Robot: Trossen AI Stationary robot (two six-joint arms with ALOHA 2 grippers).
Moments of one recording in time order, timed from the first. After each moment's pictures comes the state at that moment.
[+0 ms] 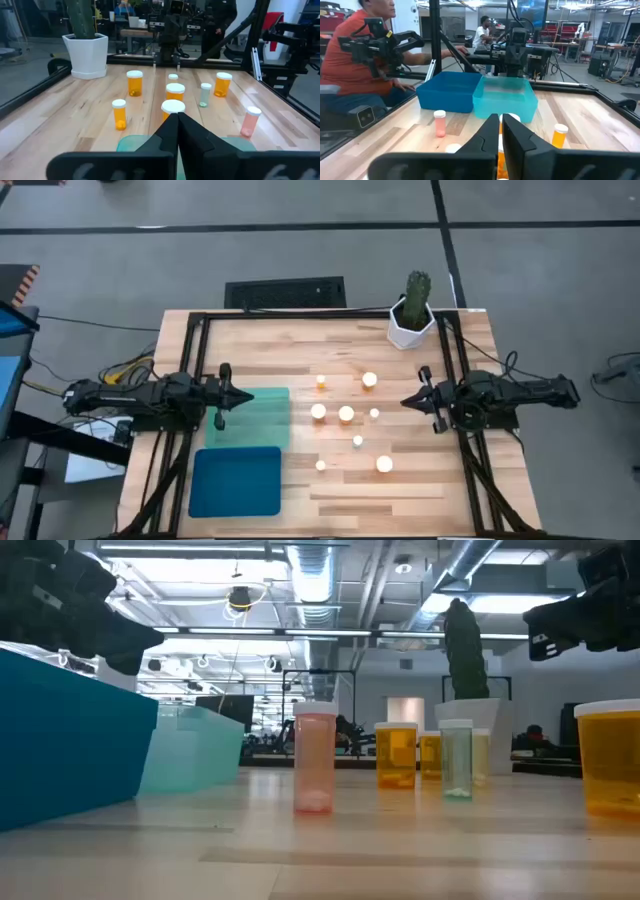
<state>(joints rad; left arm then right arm) 0.00 0.12 0.01 0.03 -0.01 -0.06 0.05 0.02 0.01 0.04 -0.10 -0.03</state>
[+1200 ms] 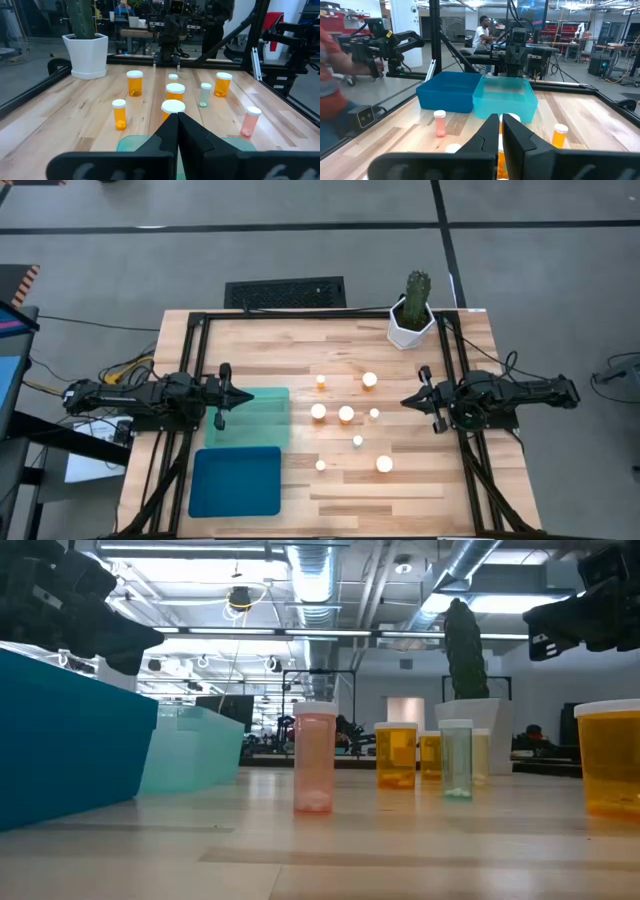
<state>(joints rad) 0.00 0.12 0.01 0.03 -0.01 -0.06 0.05 0.02 0.01 0.04 -0.10 -0.03</state>
